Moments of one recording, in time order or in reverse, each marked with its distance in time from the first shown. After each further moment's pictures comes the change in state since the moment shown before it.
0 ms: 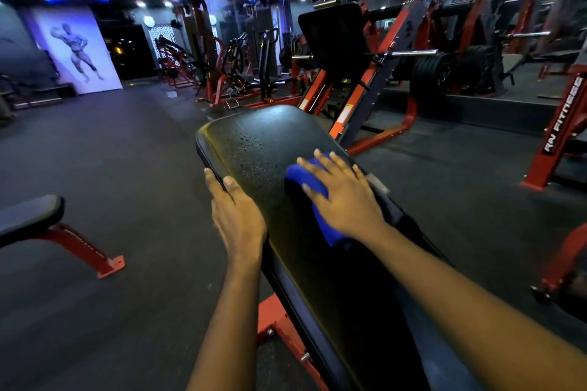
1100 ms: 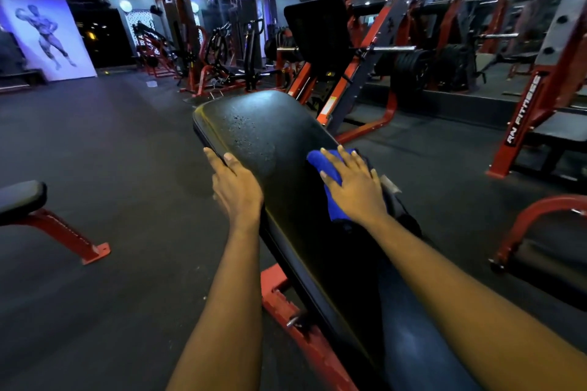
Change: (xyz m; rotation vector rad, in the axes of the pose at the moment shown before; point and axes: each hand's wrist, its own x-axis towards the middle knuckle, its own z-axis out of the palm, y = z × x) left_hand -0.027 0.011 -0.017 0.024 -0.040 -0.037; right_hand -0.061 0.016 -0.016 0.030 -0.016 0.250
